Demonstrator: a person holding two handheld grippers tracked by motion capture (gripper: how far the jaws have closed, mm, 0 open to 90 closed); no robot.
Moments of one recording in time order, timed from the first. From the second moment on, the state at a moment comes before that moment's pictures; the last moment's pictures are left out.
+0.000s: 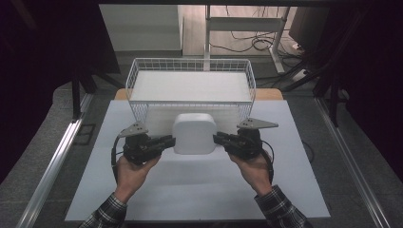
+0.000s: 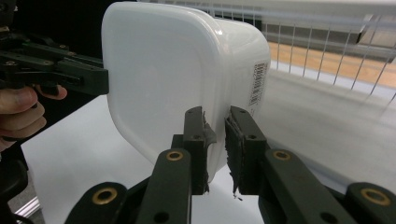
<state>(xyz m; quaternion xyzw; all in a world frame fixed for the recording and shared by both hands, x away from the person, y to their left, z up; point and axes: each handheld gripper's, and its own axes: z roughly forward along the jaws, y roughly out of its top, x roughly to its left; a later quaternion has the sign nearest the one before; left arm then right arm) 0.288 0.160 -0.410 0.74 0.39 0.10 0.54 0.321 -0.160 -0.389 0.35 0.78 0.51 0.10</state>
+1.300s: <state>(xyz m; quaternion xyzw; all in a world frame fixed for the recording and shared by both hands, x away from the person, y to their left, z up) 0.354 0.182 -0.323 0.72 0.38 0.13 0.57 0.385 -0.138 -0.300 0.33 0.75 0.55 0.14</state>
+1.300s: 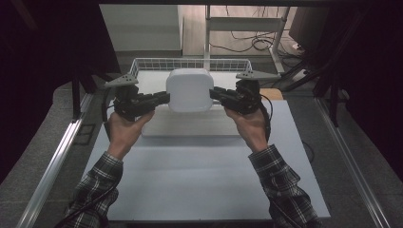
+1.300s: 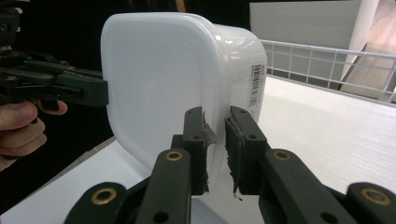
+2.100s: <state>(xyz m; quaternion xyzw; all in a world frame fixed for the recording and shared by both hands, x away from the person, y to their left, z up) 0.395 0.185 -0.327 0.71 0.40 0.09 0.57 0.423 -0.125 -0.304 0.36 0.75 0.54 0.14</state>
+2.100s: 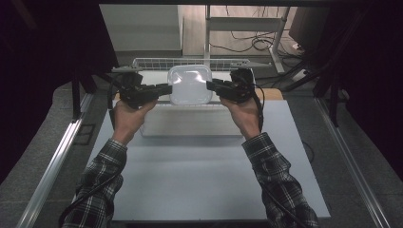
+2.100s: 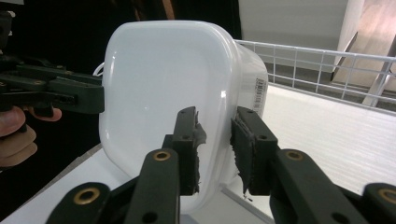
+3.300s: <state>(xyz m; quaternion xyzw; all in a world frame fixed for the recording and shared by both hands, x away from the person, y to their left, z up) 0.430 0.175 -0.326 0.71 0.44 0.13 0.54 0.451 -0.111 -0.309 0.37 0.75 0.52 0.18</state>
